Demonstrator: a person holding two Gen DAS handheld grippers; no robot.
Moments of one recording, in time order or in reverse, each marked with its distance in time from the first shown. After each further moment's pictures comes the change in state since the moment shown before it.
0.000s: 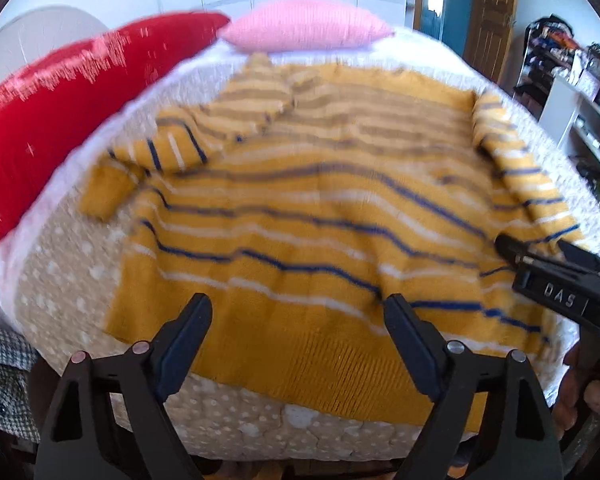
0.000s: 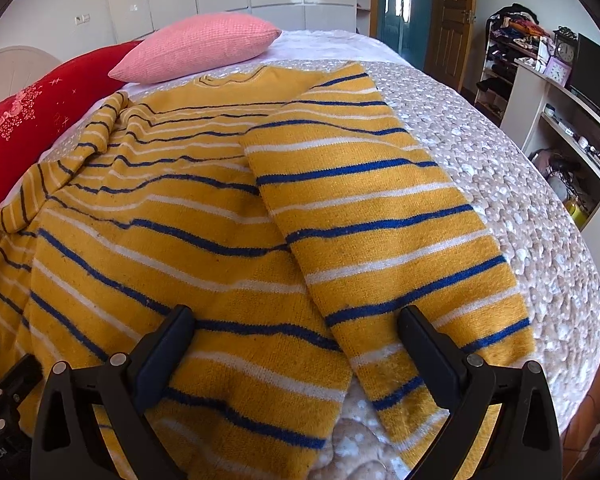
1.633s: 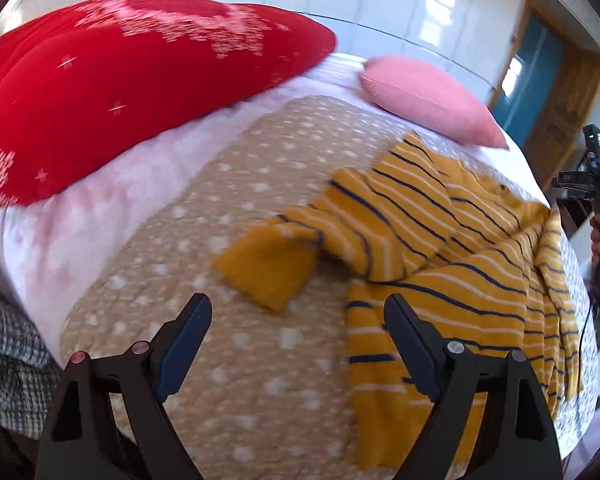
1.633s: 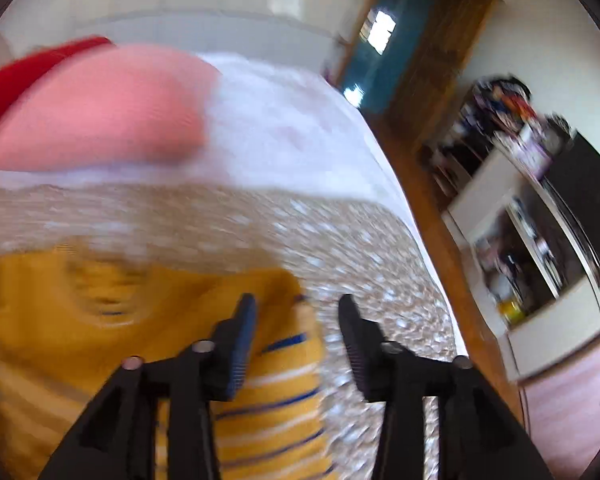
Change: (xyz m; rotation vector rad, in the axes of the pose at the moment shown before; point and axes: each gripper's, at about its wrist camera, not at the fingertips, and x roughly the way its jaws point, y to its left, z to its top) left arm 0.009 0.180 0.044 -0.389 -0.069 0.020; right arm 0.100 0.015 0.323 -0.167 -0.071 -0.262
